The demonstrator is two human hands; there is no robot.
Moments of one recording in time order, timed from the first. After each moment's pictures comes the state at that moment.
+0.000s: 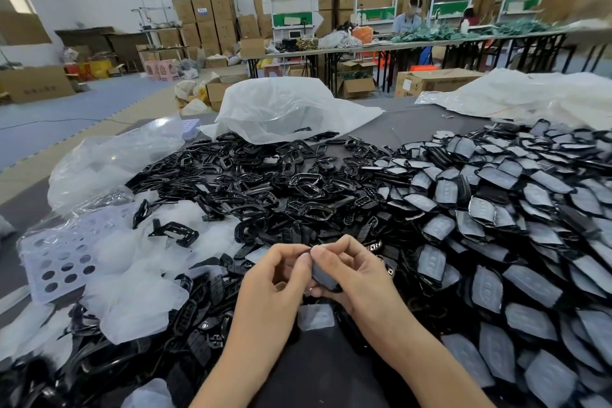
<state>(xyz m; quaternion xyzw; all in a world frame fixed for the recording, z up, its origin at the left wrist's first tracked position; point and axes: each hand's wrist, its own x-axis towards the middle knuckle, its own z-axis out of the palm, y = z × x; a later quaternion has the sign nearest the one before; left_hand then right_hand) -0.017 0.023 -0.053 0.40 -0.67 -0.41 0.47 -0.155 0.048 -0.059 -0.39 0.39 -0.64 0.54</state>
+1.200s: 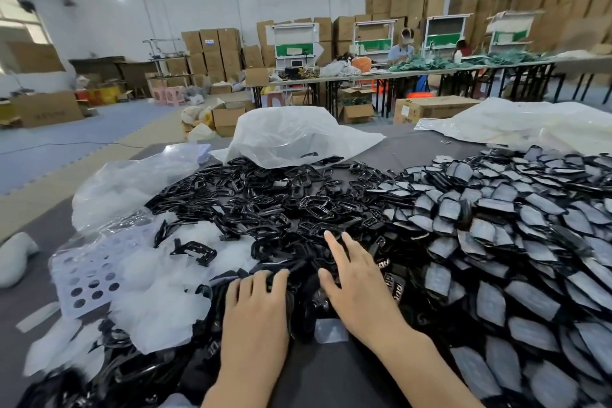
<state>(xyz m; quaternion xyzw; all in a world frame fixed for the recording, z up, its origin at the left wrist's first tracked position) 0.019 0.008 -0.081 0.53 -0.81 0.13 0.21 -0.153 0.024 -0.069 -0.64 0.71 -0.28 0.08</state>
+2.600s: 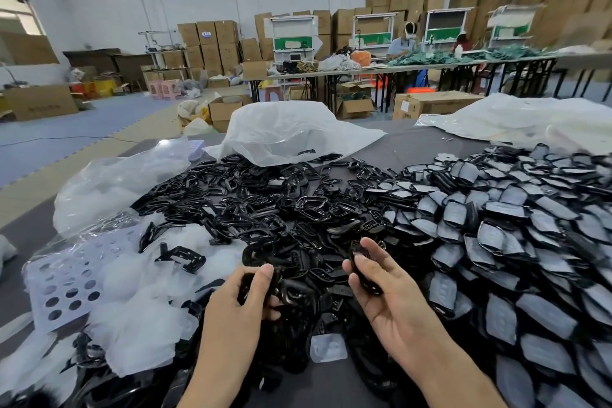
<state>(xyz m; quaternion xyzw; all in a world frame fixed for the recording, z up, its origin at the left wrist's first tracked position) 0.020 -0.006 -0.057 0.49 -0.60 -0.41 0.49 -0.181 0.031 -0.062 -0.16 0.29 -0.73 0.60</state>
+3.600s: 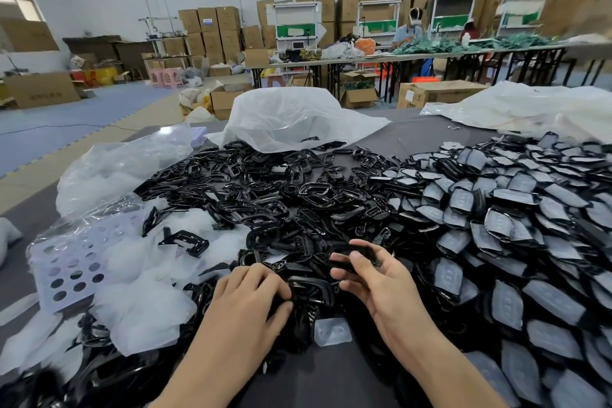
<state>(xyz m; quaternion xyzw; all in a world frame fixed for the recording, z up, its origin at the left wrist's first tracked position) 0.039 0.000 -0.063 0.43 -0.87 -0.02 0.22 -0.168 0.025 -0.082 -0.28 0.44 -0.69 0.50</state>
